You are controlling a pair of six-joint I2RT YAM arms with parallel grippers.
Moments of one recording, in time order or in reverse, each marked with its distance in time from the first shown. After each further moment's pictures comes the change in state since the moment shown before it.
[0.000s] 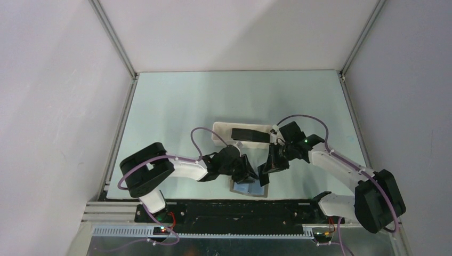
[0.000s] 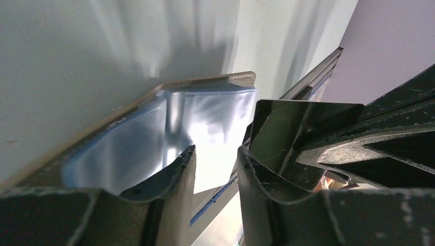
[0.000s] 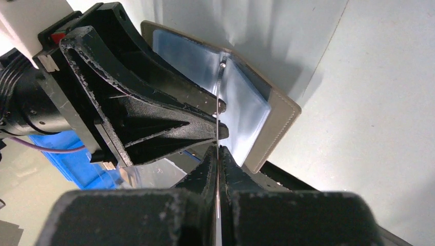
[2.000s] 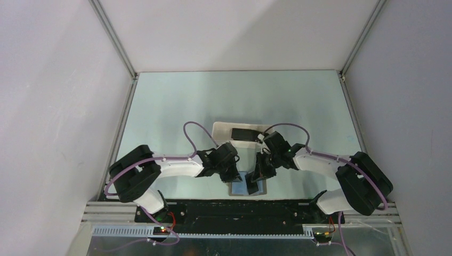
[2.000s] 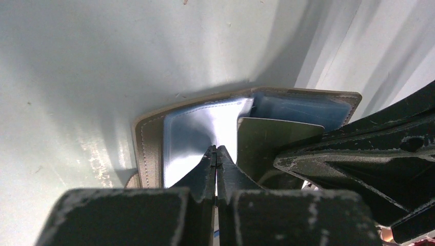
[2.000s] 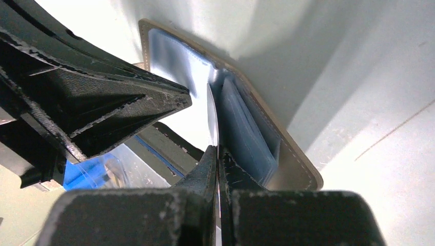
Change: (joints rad) left arm 0.038 -0.102 0.058 -0.469 -0.158 0.108; right arm 0.183 0.182 -0.114 0.359 0.013 0.104
